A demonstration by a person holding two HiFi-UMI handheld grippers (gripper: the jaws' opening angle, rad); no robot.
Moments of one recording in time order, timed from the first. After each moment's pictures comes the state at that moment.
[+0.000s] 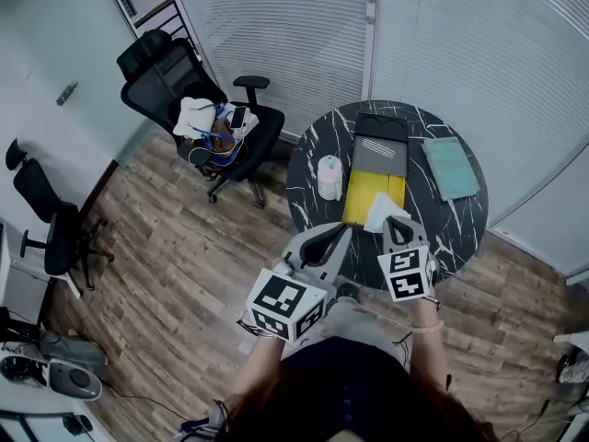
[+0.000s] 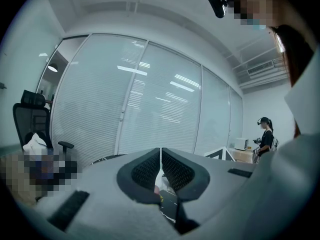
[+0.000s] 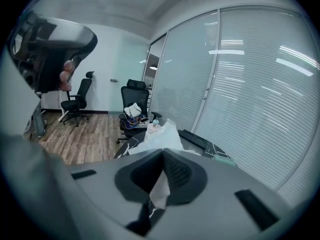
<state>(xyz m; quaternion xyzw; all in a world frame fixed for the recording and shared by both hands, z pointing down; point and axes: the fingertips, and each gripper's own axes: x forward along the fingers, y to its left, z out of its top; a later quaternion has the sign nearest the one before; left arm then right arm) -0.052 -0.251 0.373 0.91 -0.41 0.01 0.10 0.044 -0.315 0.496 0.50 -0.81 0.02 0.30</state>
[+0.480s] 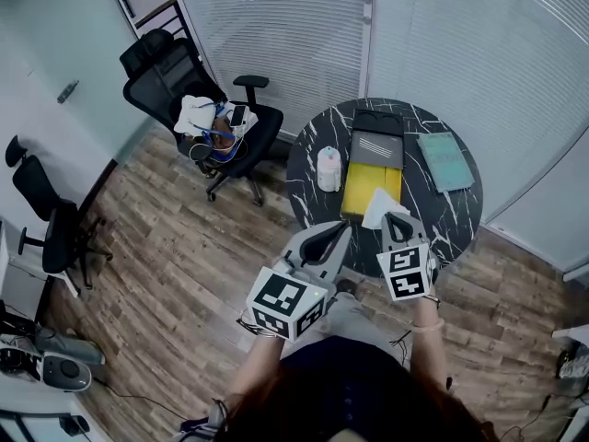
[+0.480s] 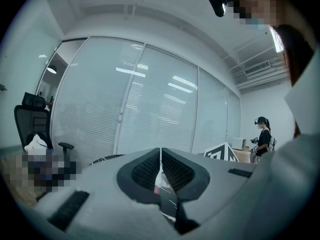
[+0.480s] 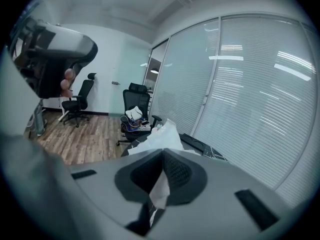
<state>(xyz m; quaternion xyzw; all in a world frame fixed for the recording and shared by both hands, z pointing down) -0.054 -0.210 0.369 0.91 -0.40 0.01 0.09 0.039 -0.277 0.476 0.51 -0.81 -0.01 0.29</state>
